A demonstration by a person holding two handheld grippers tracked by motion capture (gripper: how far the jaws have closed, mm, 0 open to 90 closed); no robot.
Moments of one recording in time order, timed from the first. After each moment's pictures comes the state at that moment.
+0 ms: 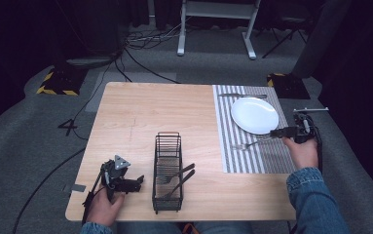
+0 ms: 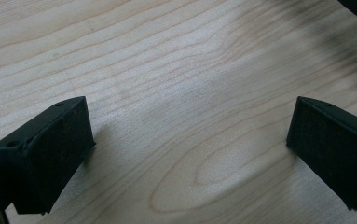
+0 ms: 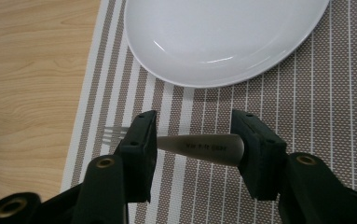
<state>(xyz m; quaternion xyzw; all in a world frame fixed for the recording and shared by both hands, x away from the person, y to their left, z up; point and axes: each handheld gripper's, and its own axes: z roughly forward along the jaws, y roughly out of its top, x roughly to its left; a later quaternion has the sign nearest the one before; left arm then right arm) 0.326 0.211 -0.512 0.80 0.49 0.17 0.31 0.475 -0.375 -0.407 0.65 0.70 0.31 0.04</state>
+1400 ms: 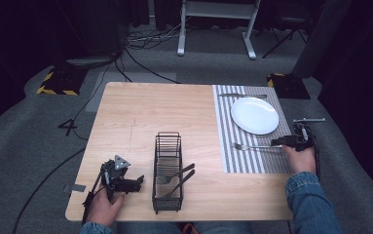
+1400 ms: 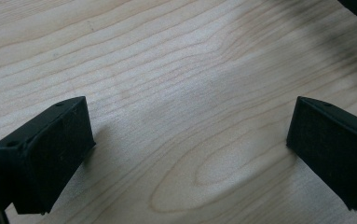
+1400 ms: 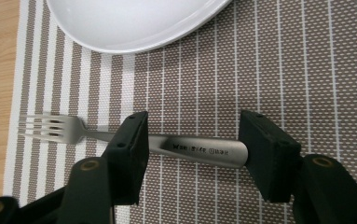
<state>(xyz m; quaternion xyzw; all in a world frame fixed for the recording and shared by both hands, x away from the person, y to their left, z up) 0.326 0.211 -0.512 0.80 0.49 0.17 0.31 0.479 -0.399 -0.456 0.69 0.67 0.27 0.01</state>
